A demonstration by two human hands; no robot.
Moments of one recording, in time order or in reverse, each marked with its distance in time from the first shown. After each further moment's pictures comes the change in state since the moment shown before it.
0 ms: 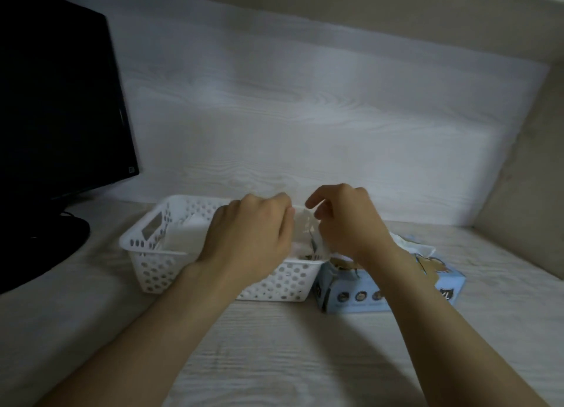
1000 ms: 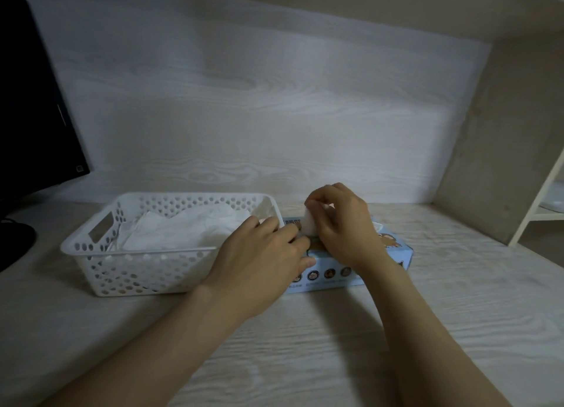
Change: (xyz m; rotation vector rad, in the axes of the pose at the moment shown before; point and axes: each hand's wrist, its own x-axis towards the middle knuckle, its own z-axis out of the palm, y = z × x) left_hand -0.016 0.054 0.064 0.281 -0.052 0.481; right_hand -0.033 0.090 0.005 0.240 0.285 -0.177
